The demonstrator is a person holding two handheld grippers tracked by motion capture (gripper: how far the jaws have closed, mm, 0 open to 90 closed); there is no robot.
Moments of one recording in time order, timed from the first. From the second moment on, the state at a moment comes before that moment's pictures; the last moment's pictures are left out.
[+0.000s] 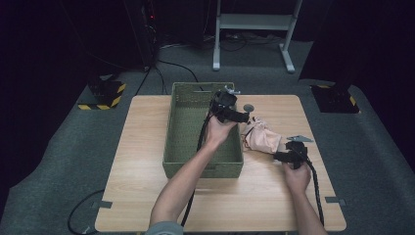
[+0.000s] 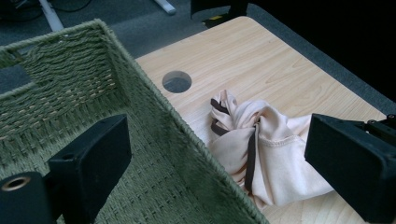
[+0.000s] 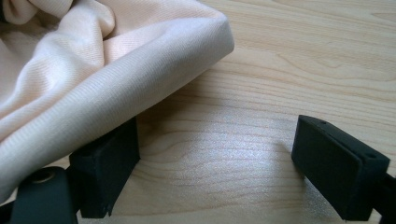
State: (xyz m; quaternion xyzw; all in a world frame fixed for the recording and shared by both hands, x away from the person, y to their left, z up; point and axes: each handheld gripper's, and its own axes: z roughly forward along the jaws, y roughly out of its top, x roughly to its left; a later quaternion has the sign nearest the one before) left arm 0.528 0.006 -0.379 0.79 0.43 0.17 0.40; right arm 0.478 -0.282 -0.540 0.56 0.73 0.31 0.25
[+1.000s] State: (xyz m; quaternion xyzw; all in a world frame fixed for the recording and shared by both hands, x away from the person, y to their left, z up) left arm 0.523 0.049 -0.380 0.77 0.46 0.18 0.40; right arm 0.478 -0.282 -0.540 0.56 0.73 0.31 0.25
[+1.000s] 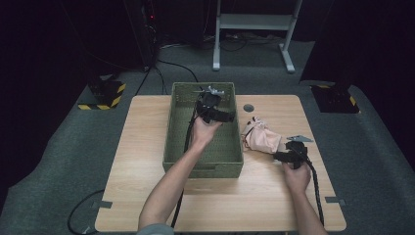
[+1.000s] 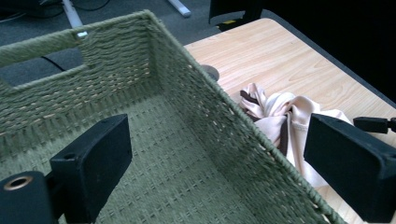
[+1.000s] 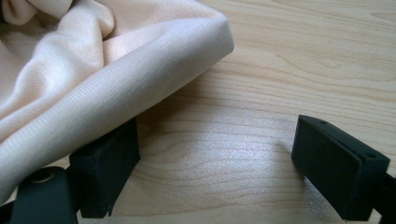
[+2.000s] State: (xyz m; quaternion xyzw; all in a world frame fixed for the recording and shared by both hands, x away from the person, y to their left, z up) left arm 0.516 0.079 -0.373 0.76 0.47 0.19 0.42; right arm 0.478 -0.282 -0.540 0.56 0.73 0.31 0.25
